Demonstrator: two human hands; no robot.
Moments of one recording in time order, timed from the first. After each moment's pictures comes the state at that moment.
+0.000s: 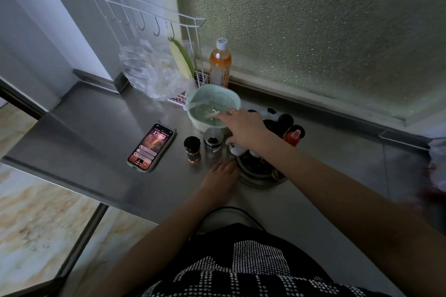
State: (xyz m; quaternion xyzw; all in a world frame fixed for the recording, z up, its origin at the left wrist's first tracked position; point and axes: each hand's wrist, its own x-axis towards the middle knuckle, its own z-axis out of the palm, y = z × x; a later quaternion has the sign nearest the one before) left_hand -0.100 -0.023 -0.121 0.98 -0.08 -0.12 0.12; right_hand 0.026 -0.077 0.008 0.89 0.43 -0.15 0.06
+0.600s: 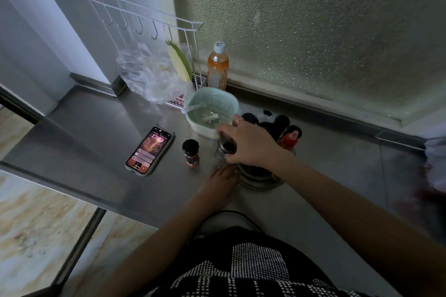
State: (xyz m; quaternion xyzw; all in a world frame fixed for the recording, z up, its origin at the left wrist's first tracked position) left_hand -0.104 -0.019 -0.140 0.98 -0.10 -0.10 0.17; right_hand -0.002 -0.106 0.029 0.88 0.44 -0.16 -0.07
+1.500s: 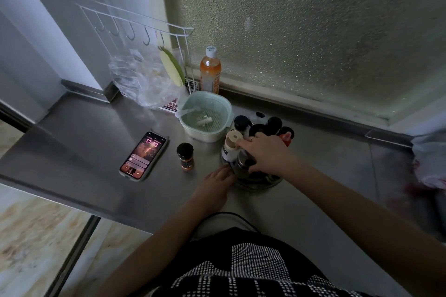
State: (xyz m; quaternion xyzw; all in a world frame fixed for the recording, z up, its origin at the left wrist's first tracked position) left_hand -0.102 -0.016 -0.147 0.97 -0.11 -0.08 0.19; right_hand 0.013 -0.152 0.003 0.88 0.43 -0.15 0.13
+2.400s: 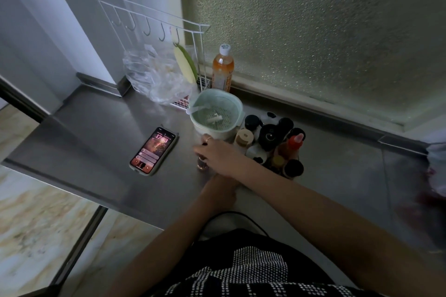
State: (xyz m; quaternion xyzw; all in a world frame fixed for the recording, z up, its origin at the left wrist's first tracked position) left_hand -0.103 -0.020 -0.159 0.95 0.03 -0.14 0.27; right_hand -0.031 -0.051 -0.024 0.85 0.51 -0.17 -0.04
